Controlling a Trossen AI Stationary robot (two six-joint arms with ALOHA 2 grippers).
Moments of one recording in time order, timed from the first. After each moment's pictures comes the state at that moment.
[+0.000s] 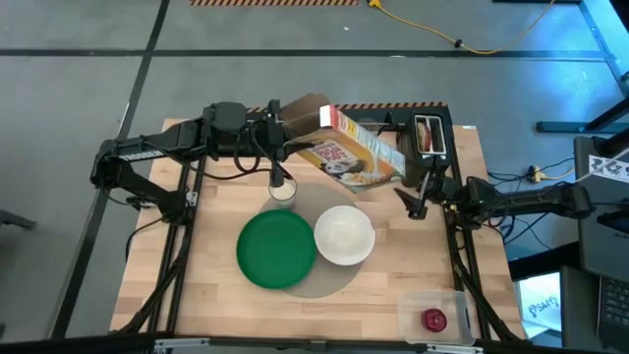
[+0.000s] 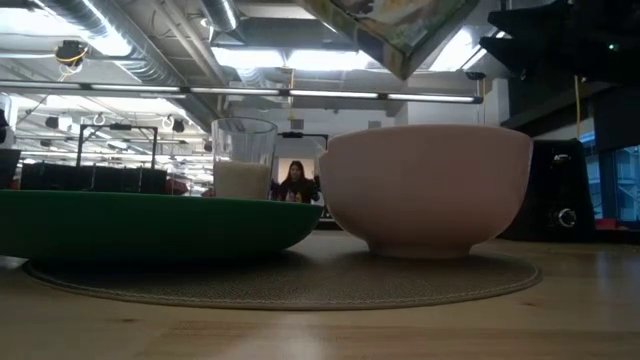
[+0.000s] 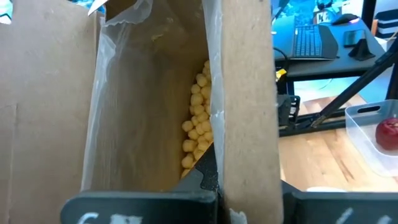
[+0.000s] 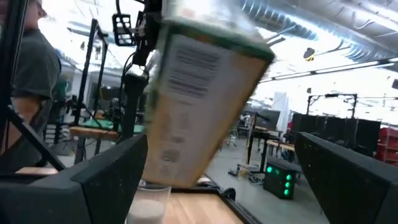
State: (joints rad) left arm 0.10 1.34 1.56 -0.40 -0.11 0.27; right arm 0.00 0.54 0.03 0.92 0.20 -0.26
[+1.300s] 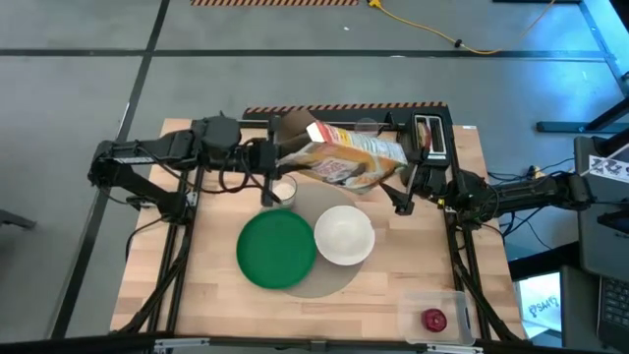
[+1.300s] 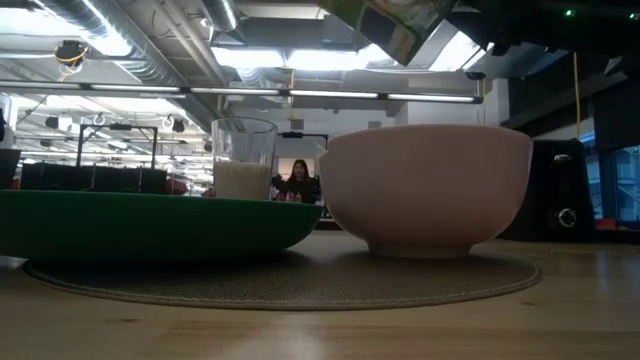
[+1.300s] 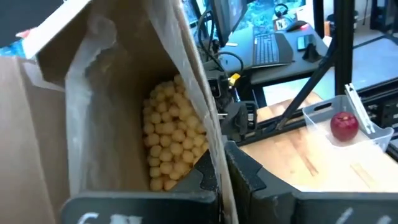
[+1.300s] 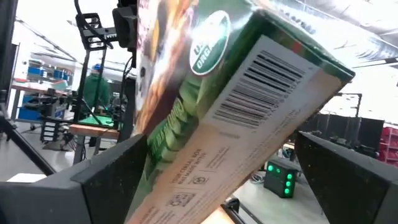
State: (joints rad) left arm -0.04 1.32 1.56 -0.41 -0.10 0.35; right arm 0.00 0.81 0.24 0.97 0.22 -0.27
